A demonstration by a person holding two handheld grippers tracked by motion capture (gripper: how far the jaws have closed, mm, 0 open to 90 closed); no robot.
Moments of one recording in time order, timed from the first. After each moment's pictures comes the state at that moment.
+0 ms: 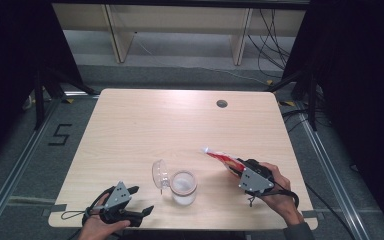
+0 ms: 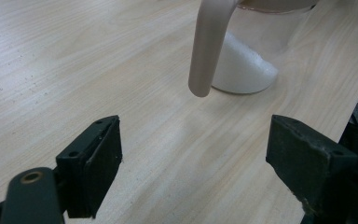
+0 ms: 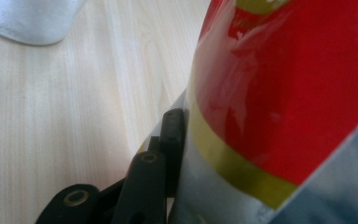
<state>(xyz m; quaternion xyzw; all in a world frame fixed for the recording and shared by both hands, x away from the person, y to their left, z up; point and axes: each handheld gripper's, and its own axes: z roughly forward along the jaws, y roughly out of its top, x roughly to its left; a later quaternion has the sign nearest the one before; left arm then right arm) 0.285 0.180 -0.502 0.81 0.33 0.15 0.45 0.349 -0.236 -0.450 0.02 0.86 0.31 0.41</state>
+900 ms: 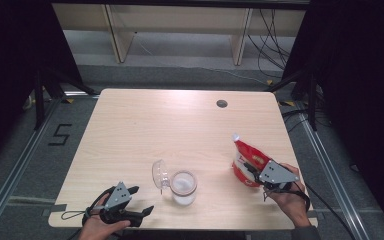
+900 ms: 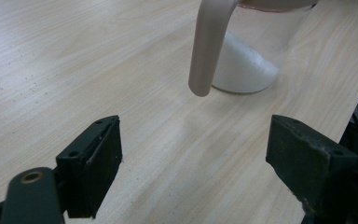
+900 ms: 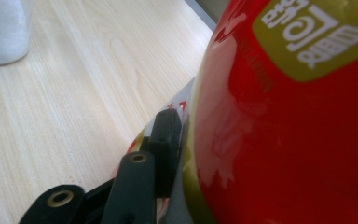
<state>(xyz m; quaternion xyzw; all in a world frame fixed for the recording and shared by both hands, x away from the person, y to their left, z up) 0.285 0.180 -0.503 0.82 0.33 0.15 0.45 0.350 -0.281 -0.455 0.16 0.83 0.39 0.37</state>
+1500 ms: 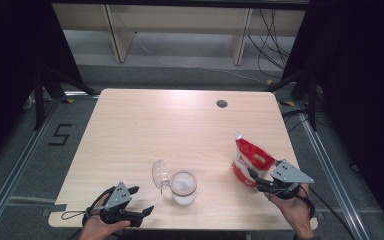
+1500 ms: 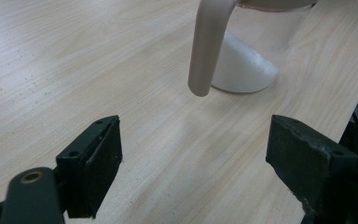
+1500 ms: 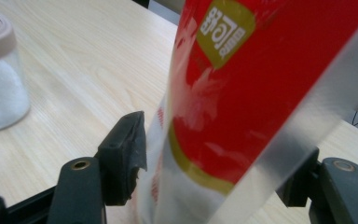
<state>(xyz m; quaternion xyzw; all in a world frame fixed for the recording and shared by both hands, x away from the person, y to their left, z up) 0.284 0.178 -0.503 0.81 0.33 0.14 0.46 0.329 -0.289 -0.448 0.29 0.77 0.45 0.34</state>
